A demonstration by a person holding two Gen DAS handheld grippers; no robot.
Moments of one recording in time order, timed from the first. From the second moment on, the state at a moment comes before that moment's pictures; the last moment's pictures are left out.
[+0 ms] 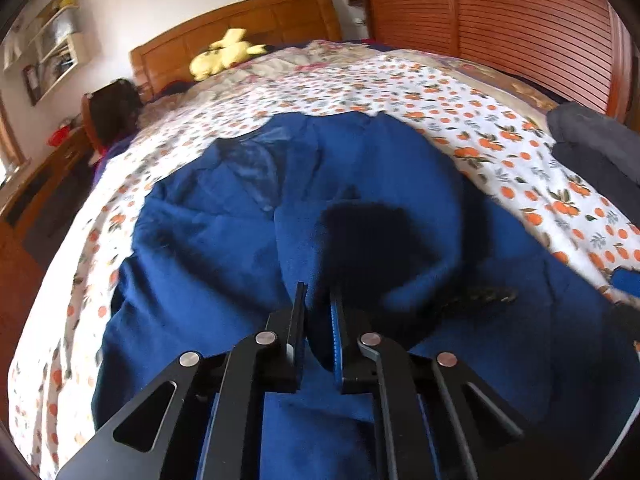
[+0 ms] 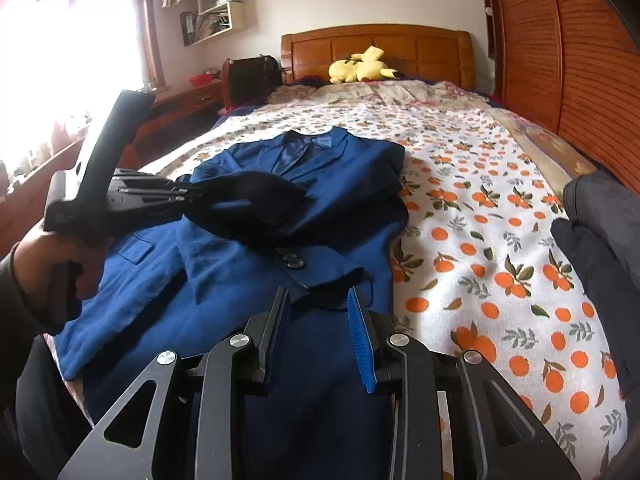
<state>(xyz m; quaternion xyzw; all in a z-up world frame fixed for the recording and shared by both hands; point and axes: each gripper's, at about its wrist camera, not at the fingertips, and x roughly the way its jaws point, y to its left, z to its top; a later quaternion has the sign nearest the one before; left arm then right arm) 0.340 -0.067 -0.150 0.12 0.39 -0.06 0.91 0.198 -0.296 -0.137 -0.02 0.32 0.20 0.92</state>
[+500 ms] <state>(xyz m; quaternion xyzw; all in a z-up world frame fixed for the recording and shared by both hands) 0.293 -0.017 -0.150 0.08 0.38 -0.05 0.92 0.220 -0.258 -0.135 -0.04 0.32 0.21 0.92</state>
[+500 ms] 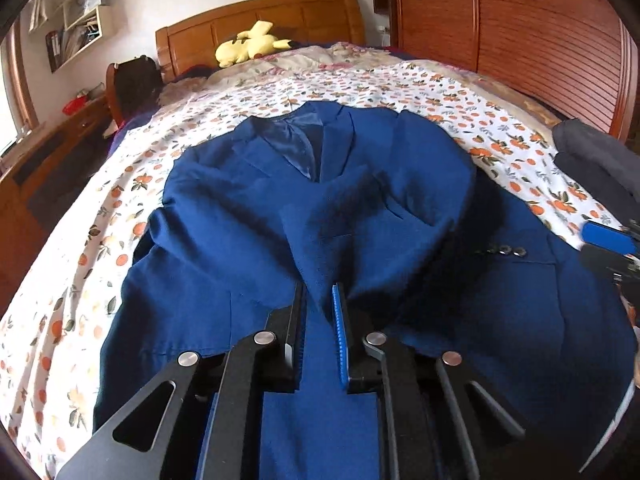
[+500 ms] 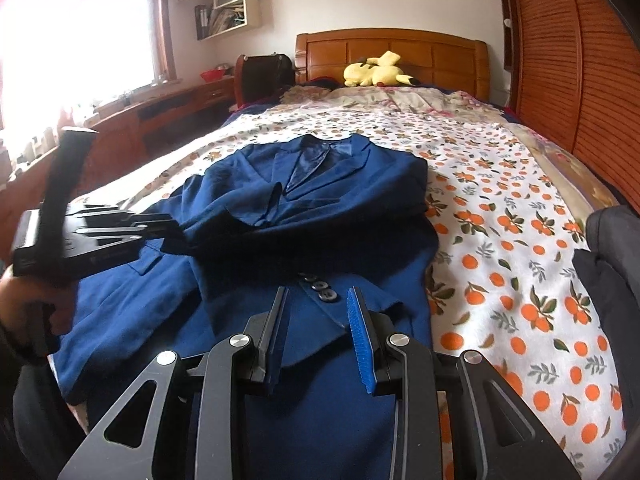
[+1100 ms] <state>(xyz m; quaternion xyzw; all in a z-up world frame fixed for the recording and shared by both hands) 0.290 -0.084 -0.133 0.12 0.35 -0.12 0.92 0.230 -0.266 -0.139 -0.05 0.33 0.19 0.92</state>
